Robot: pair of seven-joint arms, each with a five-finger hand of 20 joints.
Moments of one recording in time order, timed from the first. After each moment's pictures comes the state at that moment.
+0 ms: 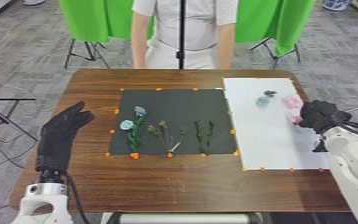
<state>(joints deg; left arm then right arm) 123.5 -71.0 -97.0 -118.5 60.0 6.1 17.8 -93.5 -50.2 90.3 -89.7 -151.2 -6.0 4.1</state>
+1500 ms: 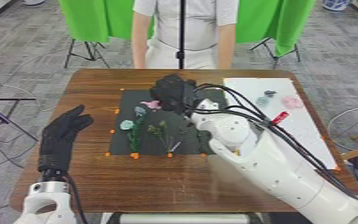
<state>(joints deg) 122.6 -70.0 -95.2 -117.6 58.4 11.7 15.3 -58.6 -65.4 38.9 -90.8 -158.0 4.7 -3.8</state>
